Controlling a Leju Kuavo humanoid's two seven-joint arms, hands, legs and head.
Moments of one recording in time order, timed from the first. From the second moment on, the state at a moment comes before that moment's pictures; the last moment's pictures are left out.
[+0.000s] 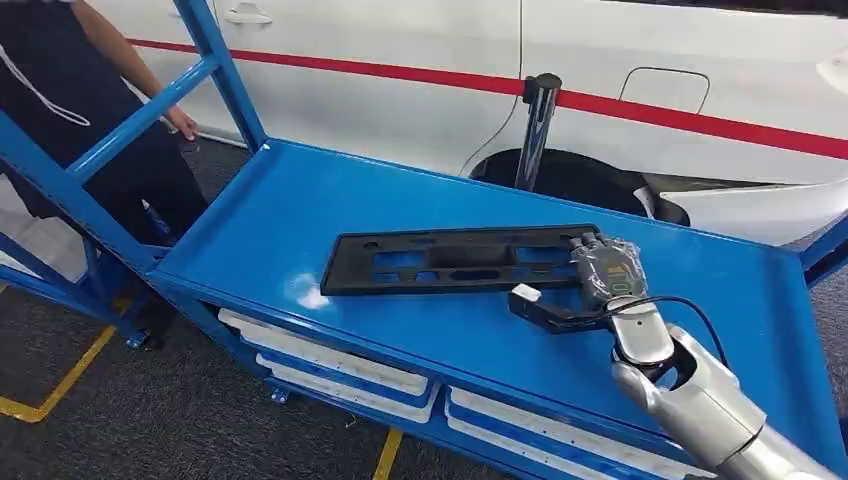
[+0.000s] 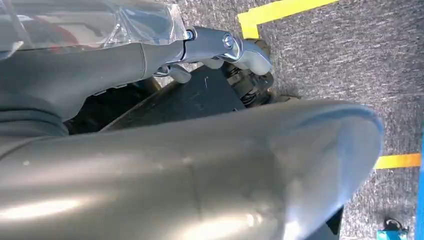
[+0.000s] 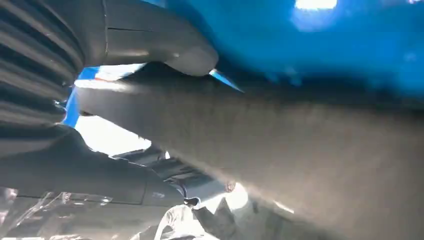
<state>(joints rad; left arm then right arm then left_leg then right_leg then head) -0.18 -0.02 -1.12 -0.24 0.62 0.02 -0.10 -0.97 -0.44 1.02 -1.51 1.02 0.18 0.56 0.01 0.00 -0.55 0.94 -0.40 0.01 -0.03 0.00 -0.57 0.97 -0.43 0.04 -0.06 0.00</state>
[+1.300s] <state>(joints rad) -0.15 -0.02 -1.12 -0.24 0.65 0.06 -0.12 -0.62 -0.35 0.83 -1.94 0.48 -0.43 0.29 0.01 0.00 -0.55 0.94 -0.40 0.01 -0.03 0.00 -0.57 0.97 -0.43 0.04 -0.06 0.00</state>
